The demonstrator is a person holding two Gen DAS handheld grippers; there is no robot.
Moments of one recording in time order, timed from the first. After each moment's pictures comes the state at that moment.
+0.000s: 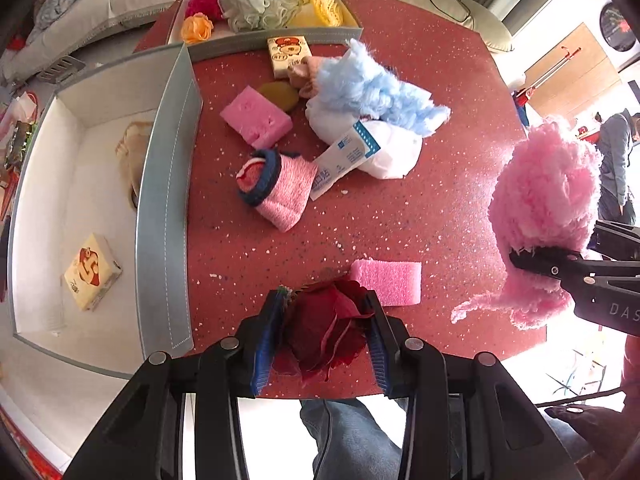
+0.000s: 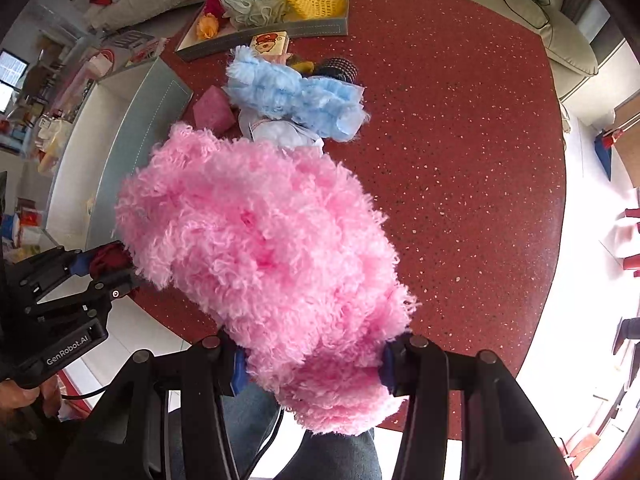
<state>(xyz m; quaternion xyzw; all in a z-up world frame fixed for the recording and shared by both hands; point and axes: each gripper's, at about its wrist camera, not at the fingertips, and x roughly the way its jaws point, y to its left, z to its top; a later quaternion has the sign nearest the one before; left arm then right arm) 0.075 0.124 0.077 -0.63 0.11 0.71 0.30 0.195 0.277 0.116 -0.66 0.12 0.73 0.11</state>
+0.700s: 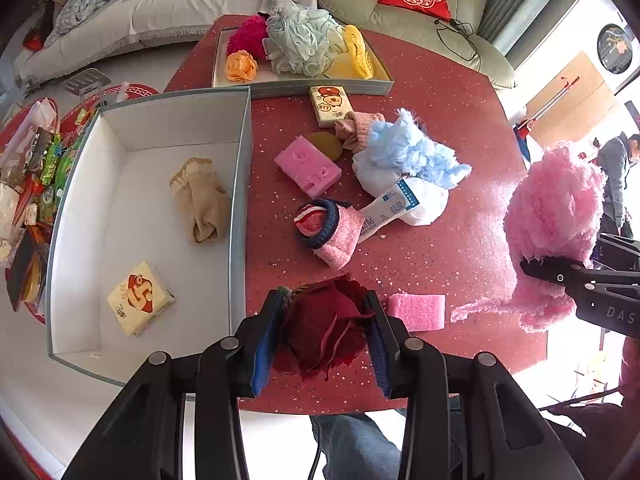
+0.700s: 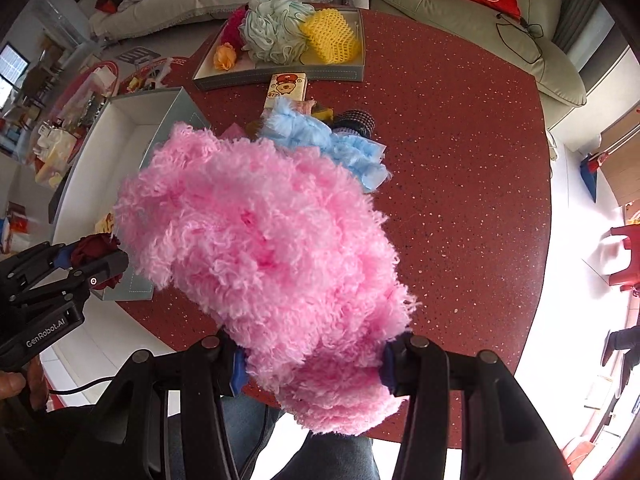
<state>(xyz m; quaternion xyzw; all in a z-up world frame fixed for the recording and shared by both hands) 0.043 0.076 0.096 -0.60 0.08 0.74 0.29 0.179 0.245 0.155 -0.63 0.08 0.76 0.13</state>
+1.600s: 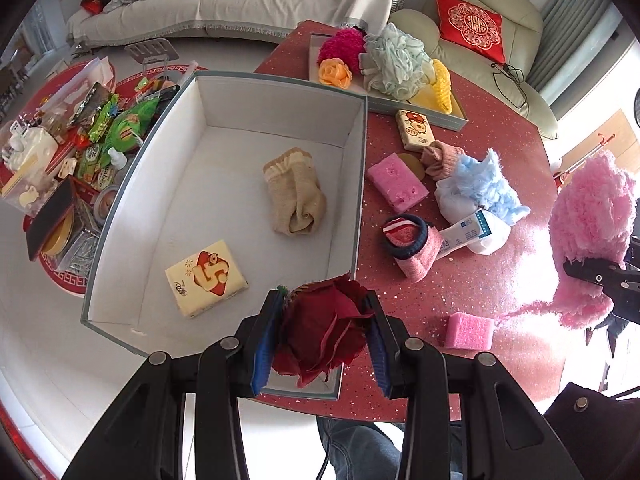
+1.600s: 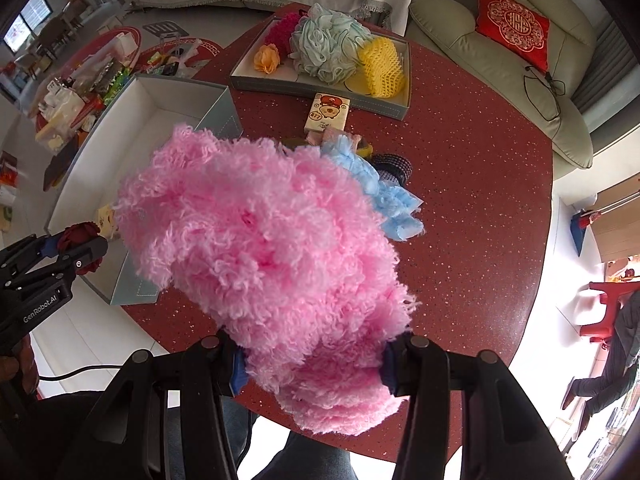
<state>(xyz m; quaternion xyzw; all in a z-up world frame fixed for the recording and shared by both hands) 0.020 -0.005 0.073 -0.59 0.02 0.78 0.21 0.137 0.197 0.169 -0.64 -0.01 0.76 0.11</state>
